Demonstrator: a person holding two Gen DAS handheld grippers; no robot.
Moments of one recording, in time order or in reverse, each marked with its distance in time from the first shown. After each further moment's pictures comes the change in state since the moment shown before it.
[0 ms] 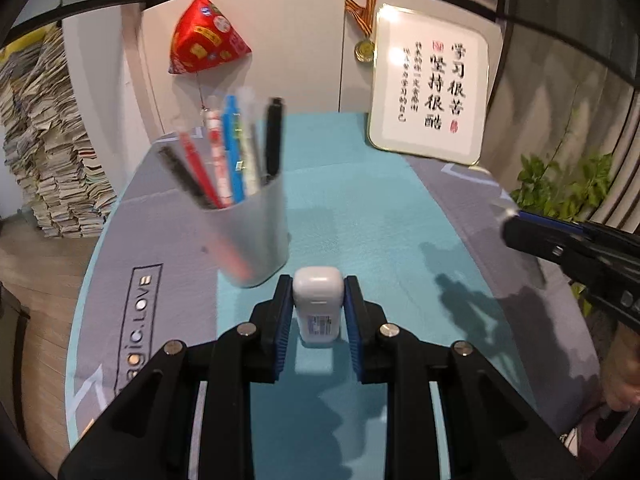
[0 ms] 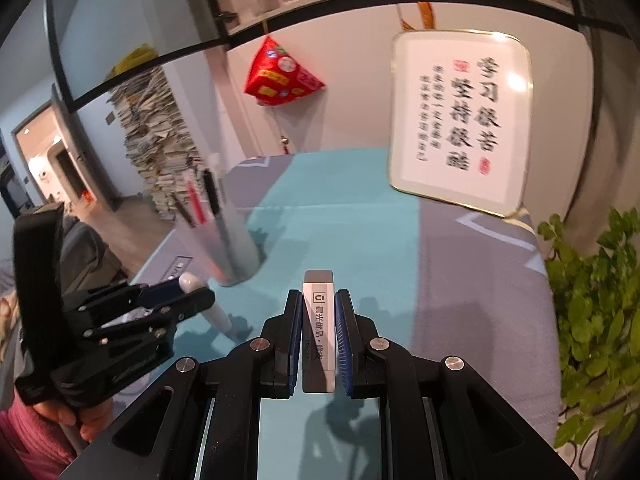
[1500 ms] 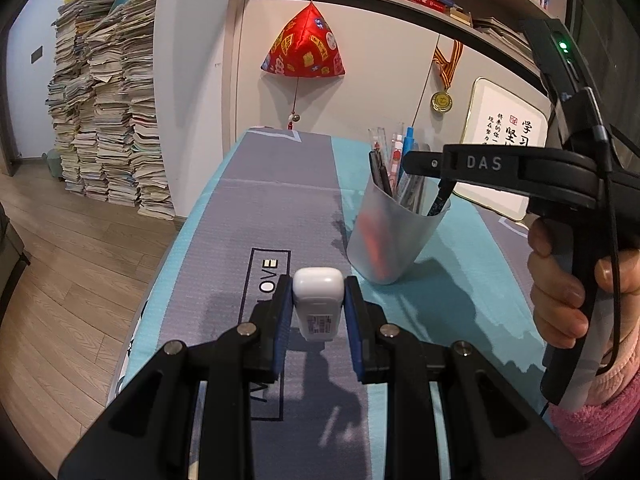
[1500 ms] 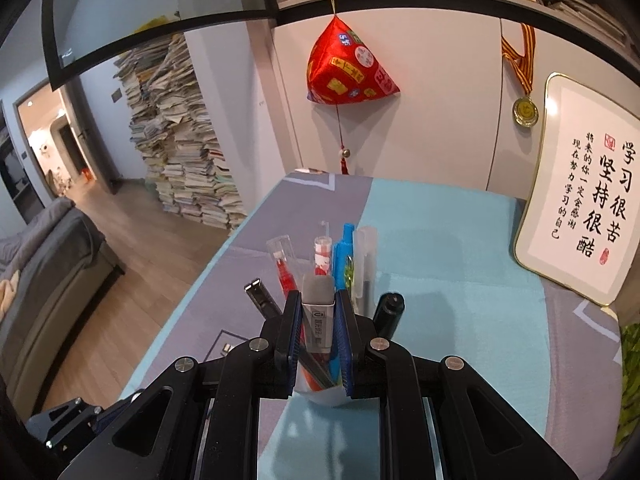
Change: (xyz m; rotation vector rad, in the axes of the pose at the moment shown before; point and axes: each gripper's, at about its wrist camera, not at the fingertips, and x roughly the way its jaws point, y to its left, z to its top) left arm -0.036 0.110 -0.025 -0.204 -0.089 0.038; right arm 0.112 0.130 0.084 -0.076 0.035 -0.013
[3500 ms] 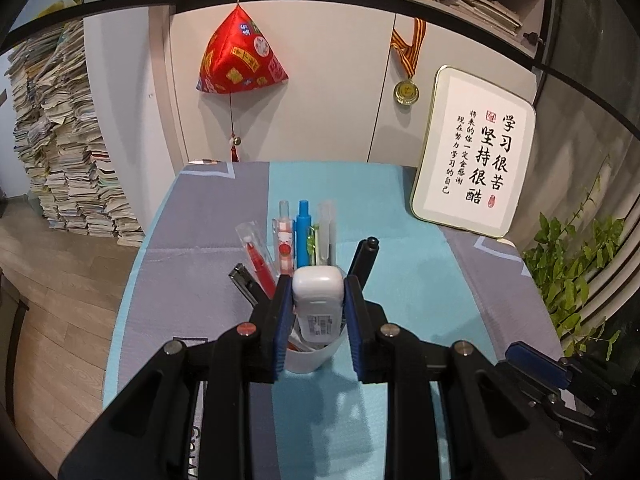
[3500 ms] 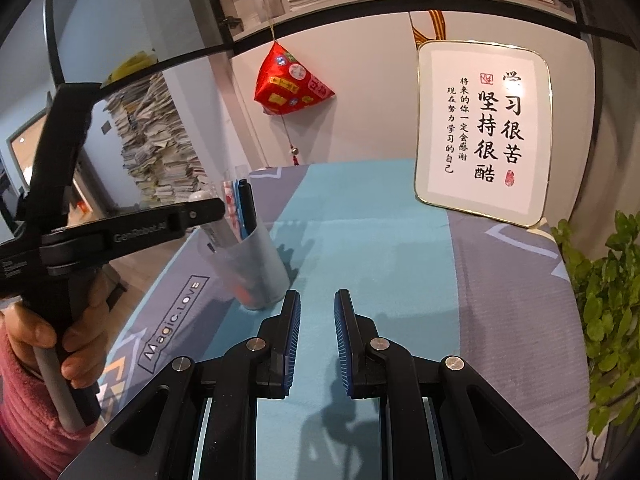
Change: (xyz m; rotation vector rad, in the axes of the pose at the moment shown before) left arm 0.047 -0.086 0.078 0.118 0.063 -0.012; right arm -0.094 -0.085 -0.085 0.111 -0.062 -0.013
